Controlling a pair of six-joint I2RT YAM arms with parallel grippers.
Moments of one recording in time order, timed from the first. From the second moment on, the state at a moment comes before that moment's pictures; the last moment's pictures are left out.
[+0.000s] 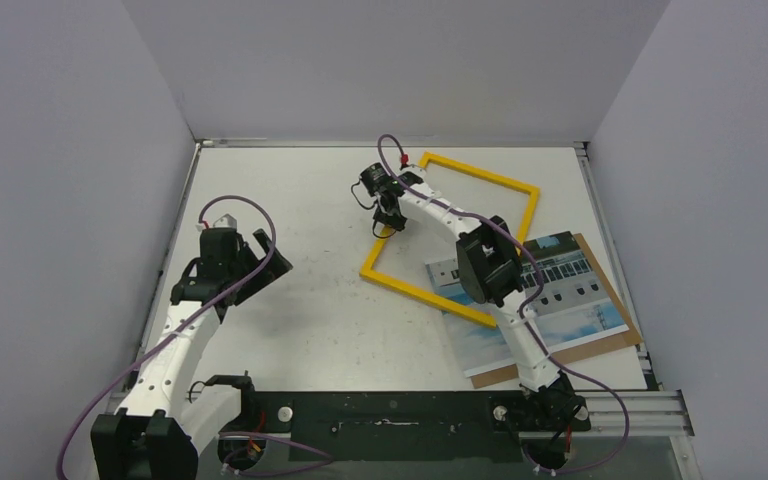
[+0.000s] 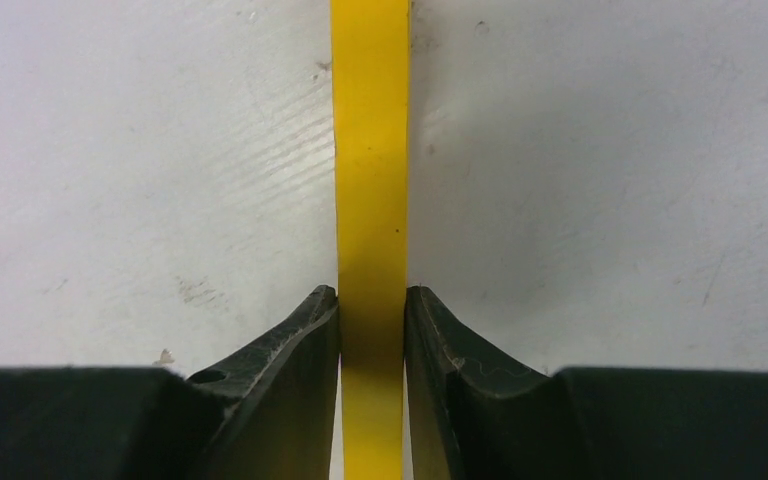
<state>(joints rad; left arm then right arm) -0.06 0.97 0.69 -0.56 0.06 -0.66 0.66 2.44 2.14 -0.86 0.42 1.01</state>
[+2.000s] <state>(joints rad) -0.27 1.19 0.85 -0.23 0.67 -0.74 0.78 1.90 1.82 -0.64 0.09 1.13</state>
